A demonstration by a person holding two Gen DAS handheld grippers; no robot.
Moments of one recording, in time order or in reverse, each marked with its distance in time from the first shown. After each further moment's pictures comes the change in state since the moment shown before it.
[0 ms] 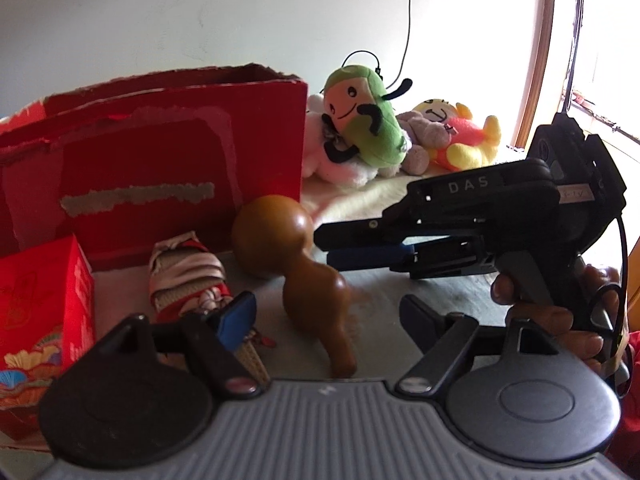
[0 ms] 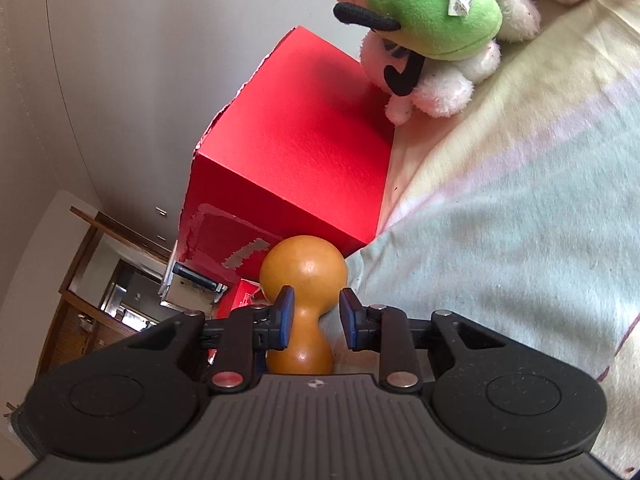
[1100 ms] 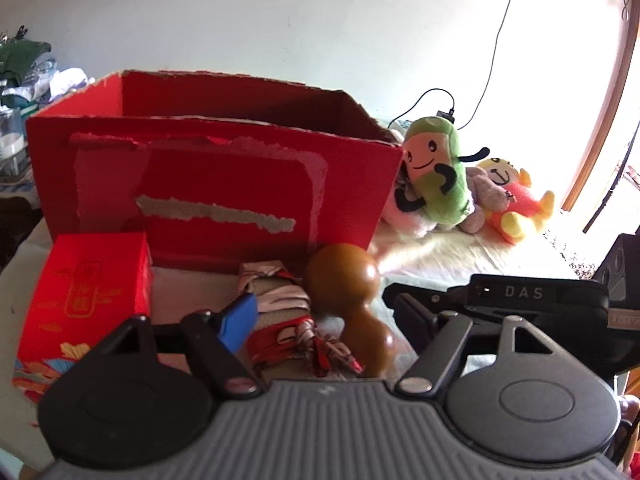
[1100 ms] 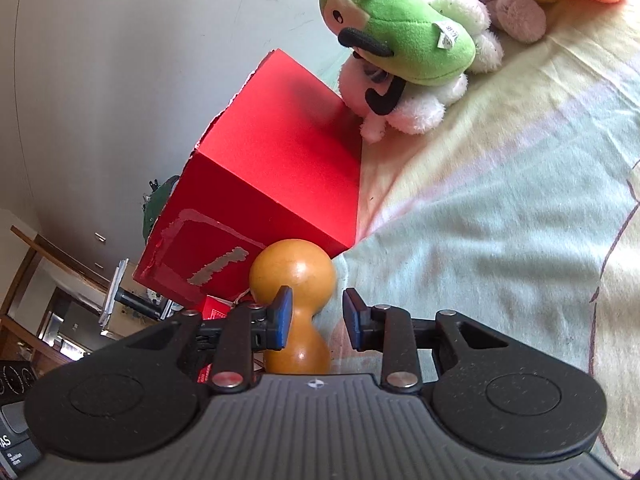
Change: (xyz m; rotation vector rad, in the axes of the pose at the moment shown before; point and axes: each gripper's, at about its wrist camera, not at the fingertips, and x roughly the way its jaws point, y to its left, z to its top) left arm -0.015 0.025 0.026 -0.233 -0.018 0.105; right arm 0.000 0.037 -0.022 0.004 -0.122 -0.210
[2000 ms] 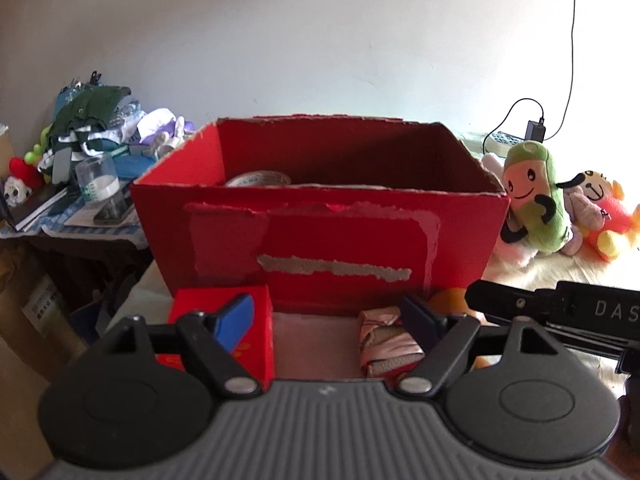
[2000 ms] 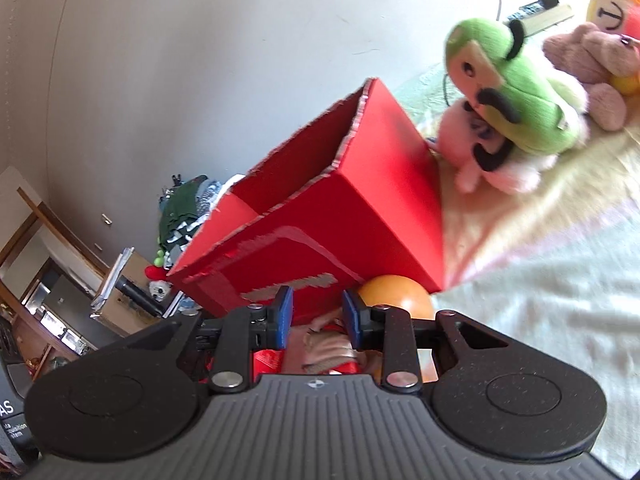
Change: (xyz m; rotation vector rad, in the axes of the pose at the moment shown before) left arm -0.015 0.013 0.032 0.046 -0.023 0.340; right arm 0.012 0.072 0.003 -0.170 -0.075 -0.017
